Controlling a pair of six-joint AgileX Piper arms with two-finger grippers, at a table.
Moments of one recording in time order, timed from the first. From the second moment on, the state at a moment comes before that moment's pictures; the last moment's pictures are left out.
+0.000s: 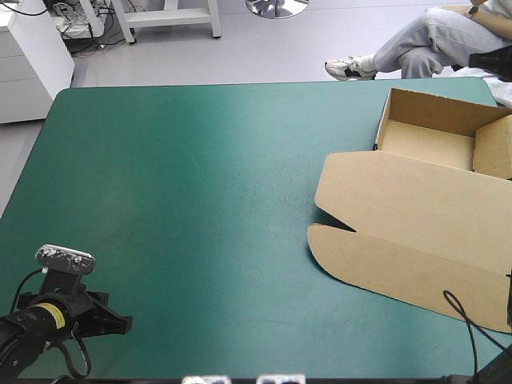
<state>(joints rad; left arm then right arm) -0.42 0.58 -0.71 0.10 1.18 -0.14 -0.31 1.74 -2.19 0.44 1.25 -0.34</state>
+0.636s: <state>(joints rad) -0.42 0.58 -0.71 0.10 1.11 -0.14 0.12 1.21 -1.48 0.32 1.14 -0.39</state>
